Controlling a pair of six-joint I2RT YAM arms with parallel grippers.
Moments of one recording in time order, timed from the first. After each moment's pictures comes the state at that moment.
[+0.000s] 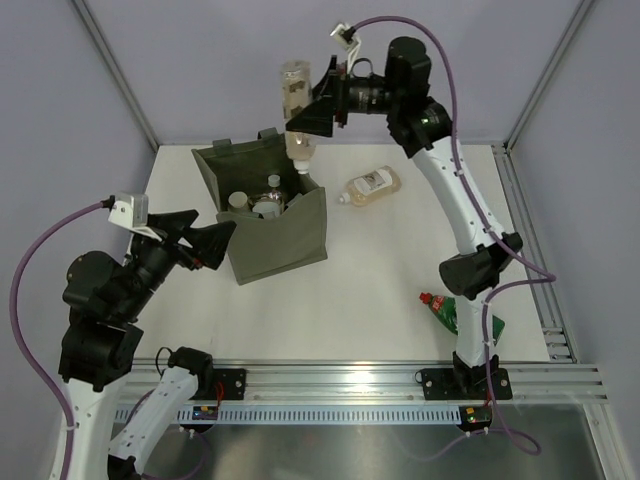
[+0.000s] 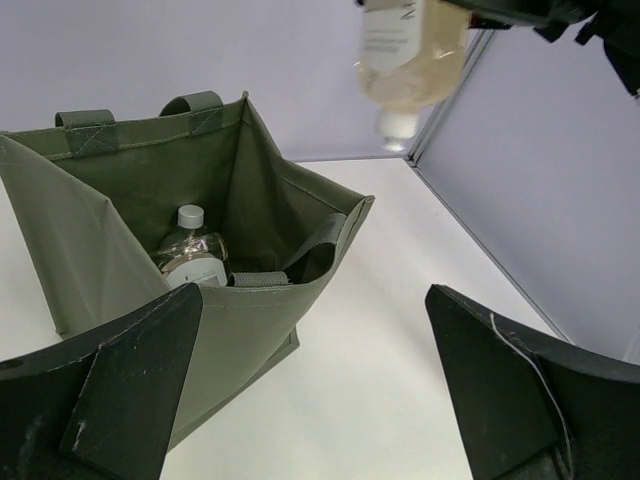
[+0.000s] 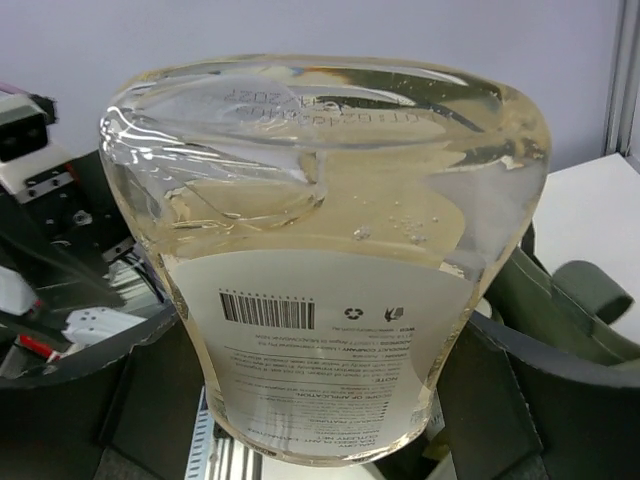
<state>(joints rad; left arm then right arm) -0.26 0.55 1.13 -0.52 0.23 -0.34 0.47 2.05 2.49 -0.34 -1.04 0.45</state>
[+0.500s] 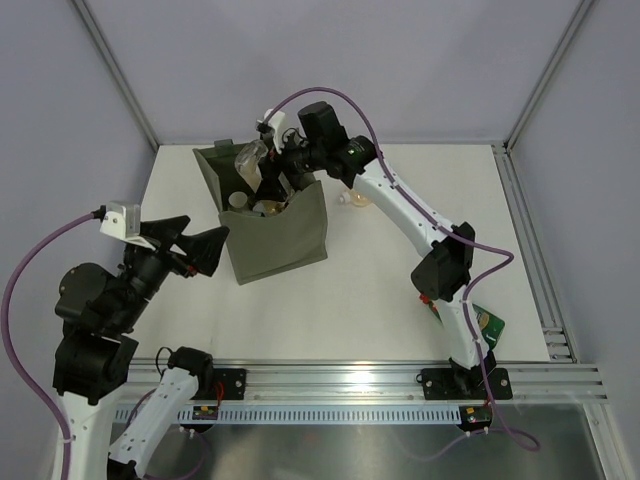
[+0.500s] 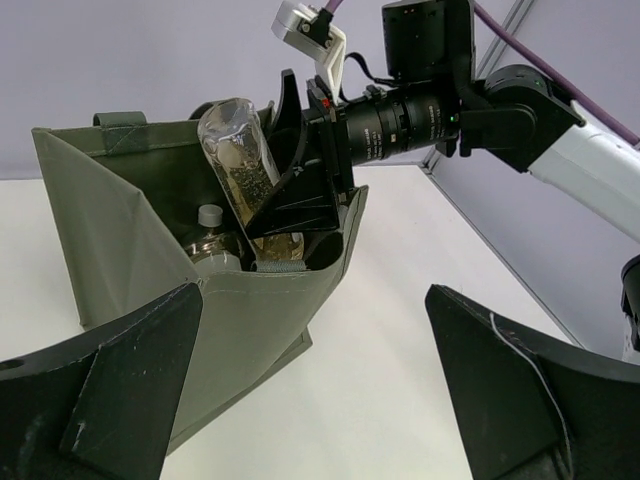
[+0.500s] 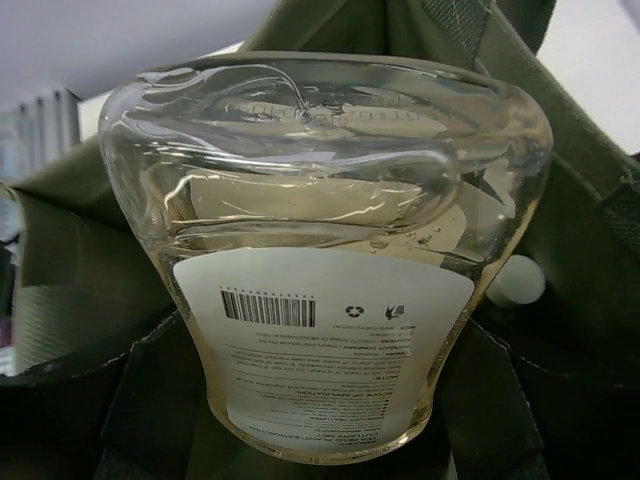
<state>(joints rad) -0.26 0.50 1.14 -0.57 0.19 -0.32 0.72 2.20 2.37 -0.65 -0.59 -0.11</state>
